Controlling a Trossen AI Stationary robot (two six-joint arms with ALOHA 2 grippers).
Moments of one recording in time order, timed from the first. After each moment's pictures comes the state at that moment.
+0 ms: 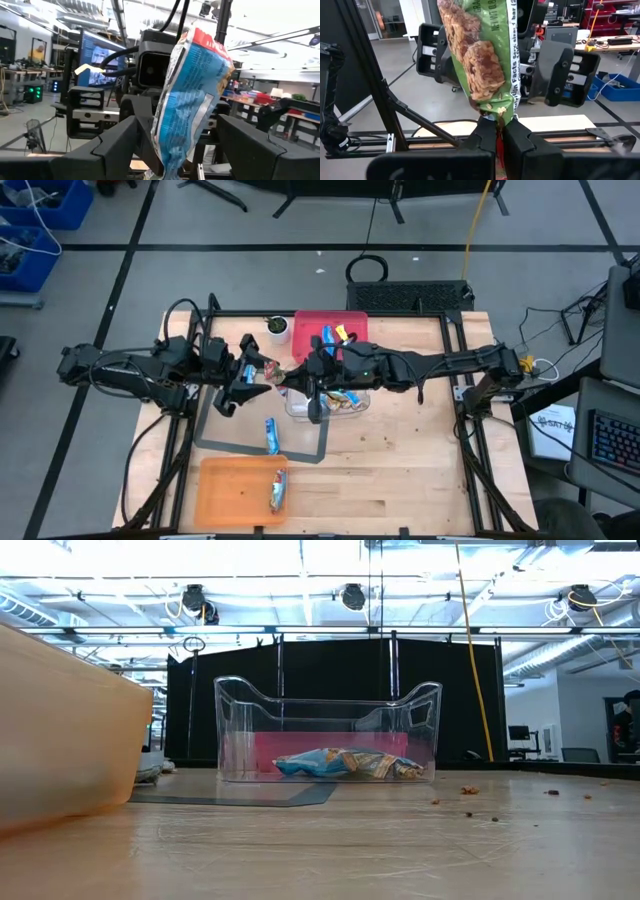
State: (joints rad) left arm -0.10 0.93 0.81 0.42 0.08 -0.19; right arm 0.12 1.73 1.70 -0.05 0.10 0.08
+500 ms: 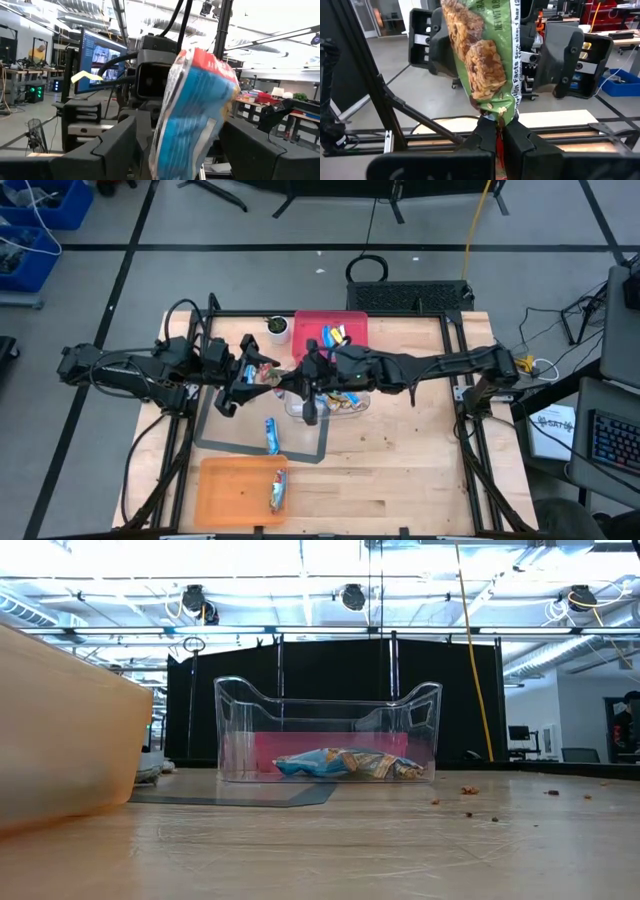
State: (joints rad) left arm -0.10 0.93 0.81 0.42 0.08 -0.18; right arm 0.11 1.77 1.70 -0.03 0.10 0.10
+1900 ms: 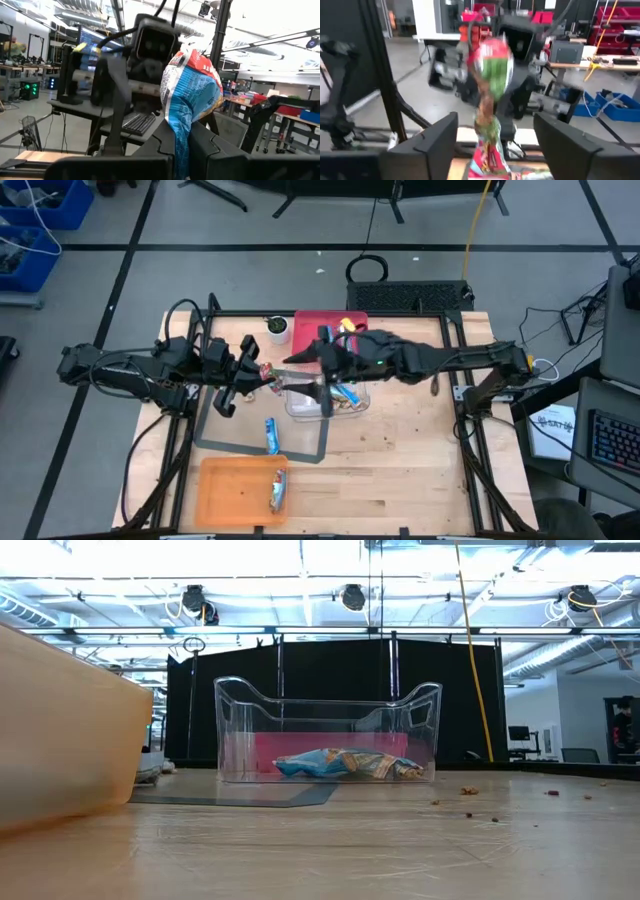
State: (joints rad) left arm -0.10 0.93 0.81 0.42 0.09 -0.21; right arm 0.10 1.66 1.70 -0.07 0.03 0.00
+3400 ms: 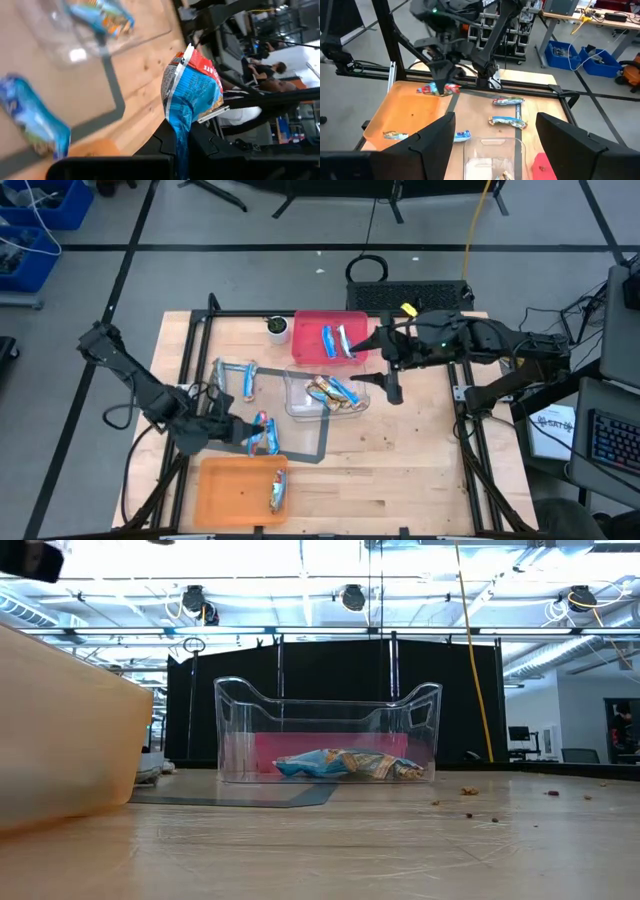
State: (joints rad) left arm -0.71 1.02 0.81 -0.40 -0.68 -1.65; right arm 0.08 1.35 1.69 -0.70 0.08 -0.08
